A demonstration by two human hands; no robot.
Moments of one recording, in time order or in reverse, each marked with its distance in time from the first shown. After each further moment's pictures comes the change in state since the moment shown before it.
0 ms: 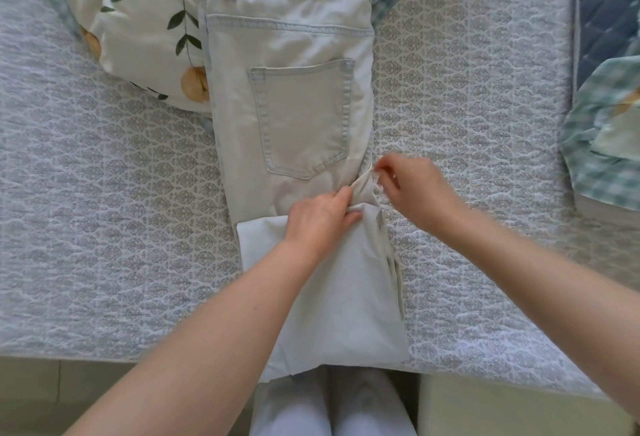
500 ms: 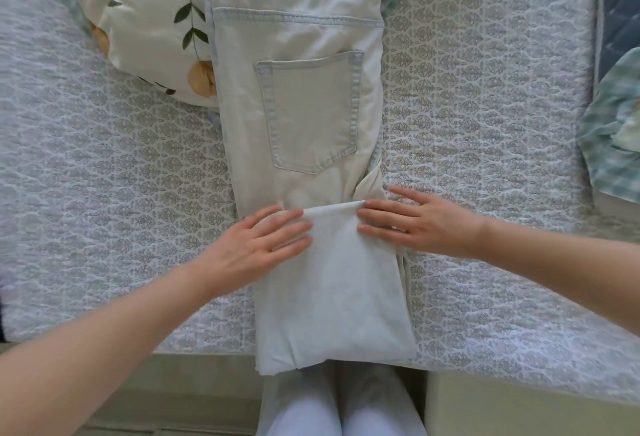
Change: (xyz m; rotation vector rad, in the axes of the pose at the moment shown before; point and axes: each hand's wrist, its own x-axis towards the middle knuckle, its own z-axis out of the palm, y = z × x) left_hand -0.072 -0.123 0.003 0.324 0.300 0.799; right_hand -0.025 0.065 0.019 -0.860 -0.221 -1.042
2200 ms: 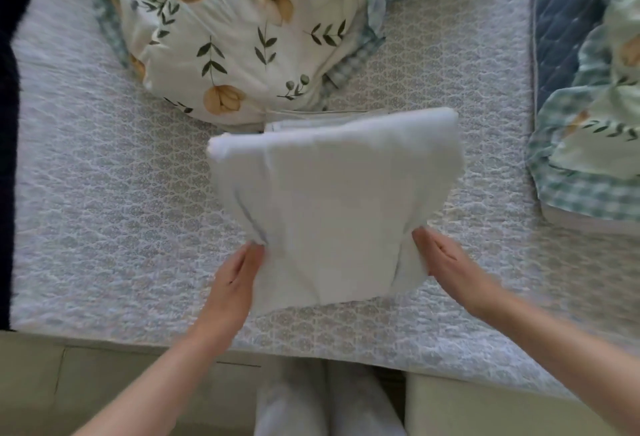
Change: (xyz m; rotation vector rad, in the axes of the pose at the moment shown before) left_hand -0.007 0.100 -0.035 -1.371 0.337 -1.396; right_hand -0.051 -0.078 -0.060 1.671 0.325 1.141
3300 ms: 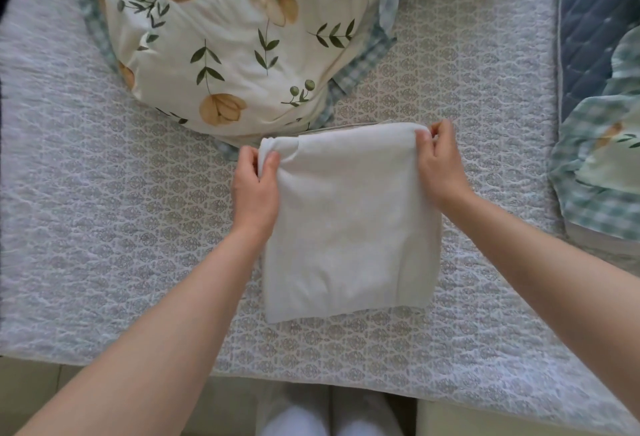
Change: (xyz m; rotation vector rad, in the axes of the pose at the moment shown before) left_hand 0.128 0.107 0.037 0.133 0.411 0.316; right_hand 0.143 -0.090 -0.020 -0.152 0.555 -0.161
